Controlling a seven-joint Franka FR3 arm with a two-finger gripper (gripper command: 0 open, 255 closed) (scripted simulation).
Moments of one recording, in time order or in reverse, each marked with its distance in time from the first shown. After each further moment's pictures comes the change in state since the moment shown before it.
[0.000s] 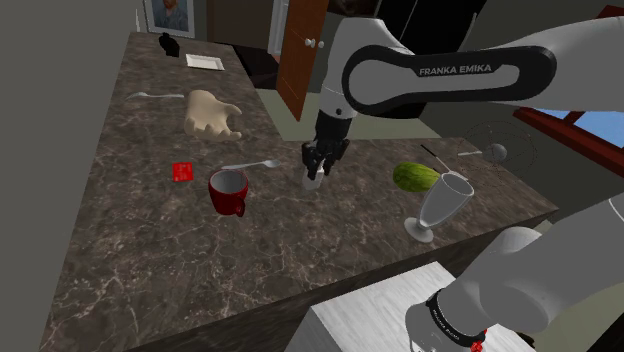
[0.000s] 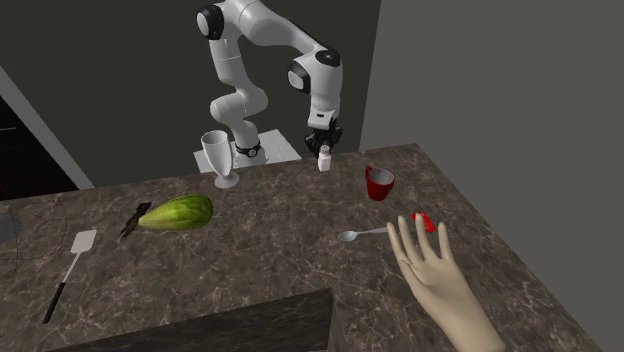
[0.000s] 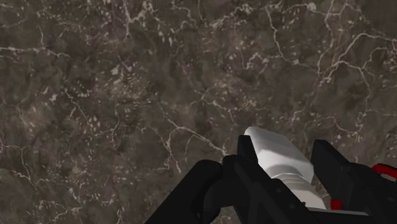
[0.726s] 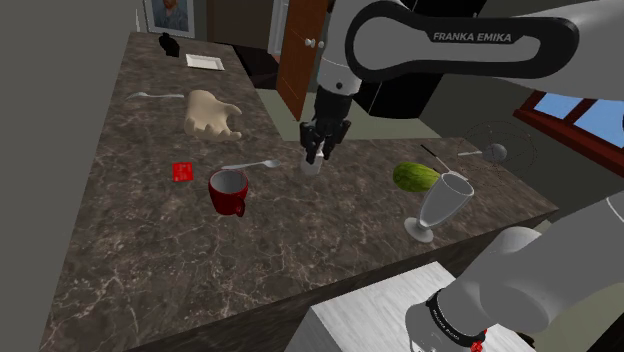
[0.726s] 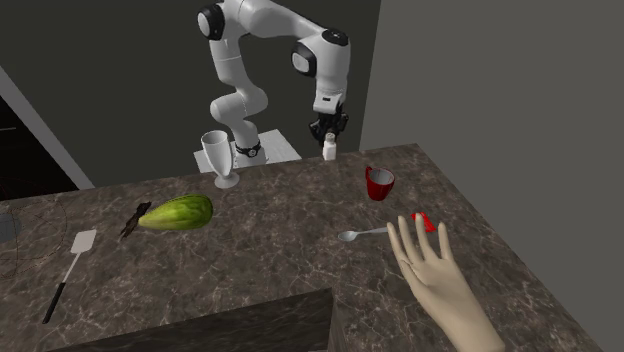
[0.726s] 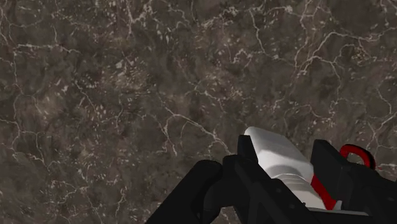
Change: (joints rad) arm 0.006 0.013 0.010 0.144 -0.004 -0.128 0.030
